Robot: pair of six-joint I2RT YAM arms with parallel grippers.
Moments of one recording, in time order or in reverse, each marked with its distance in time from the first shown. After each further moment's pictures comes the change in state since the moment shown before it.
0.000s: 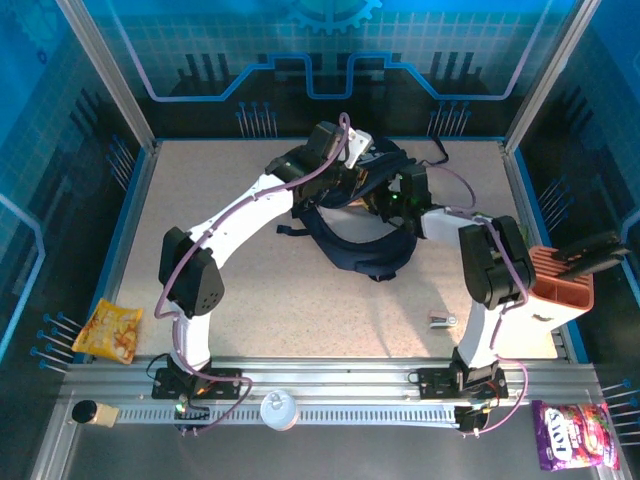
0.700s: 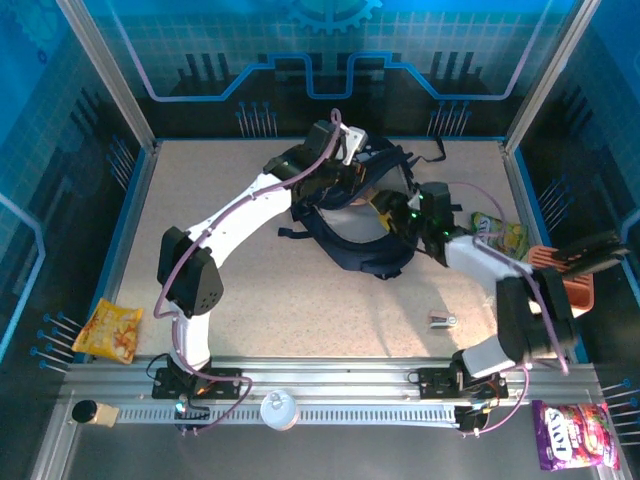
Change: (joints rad) left arm 0.017 -0.005 -0.009 0.013 0.018 -0.120; right arm -0.023 -0.485 -0.340 -0.169 0.103 -0.008
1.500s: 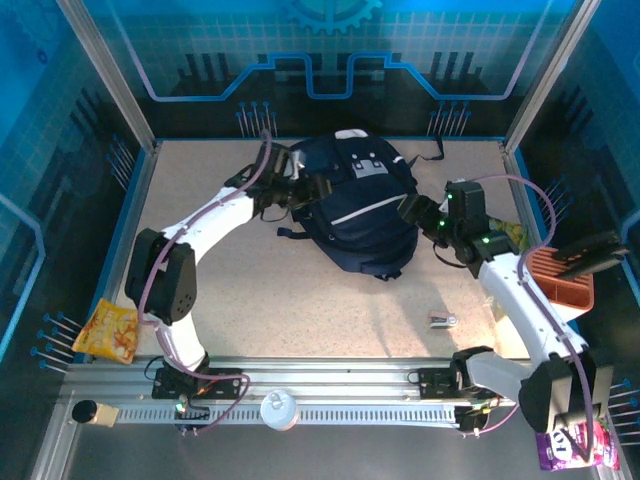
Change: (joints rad) left arm 0.256 -0.154 -0.487 0.200 0.269 -0.523; right arm -0.040 -0.271 0.159 -0.587 0.235 -0.372
